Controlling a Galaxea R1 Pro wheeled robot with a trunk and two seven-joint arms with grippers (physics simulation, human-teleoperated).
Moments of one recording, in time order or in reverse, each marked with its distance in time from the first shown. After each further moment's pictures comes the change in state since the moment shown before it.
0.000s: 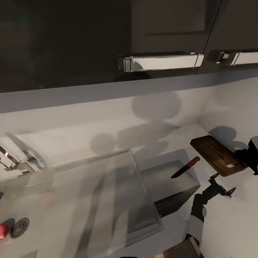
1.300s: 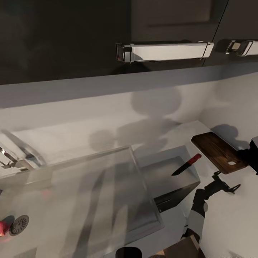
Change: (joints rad) left arm 0.000 0.000 0.000 0.000 0.000 0.000 0.000; right arm 0.000 -0.006 0.000 0.001 0.000 -0.025 -0.004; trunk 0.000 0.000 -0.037
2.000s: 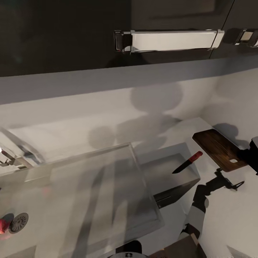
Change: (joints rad) left arm 0.000 0.000 0.000 0.000 0.000 0.000 0.000; right arm 0.001 0.000 0.000 0.001 0.000 0.000 0.000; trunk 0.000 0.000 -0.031
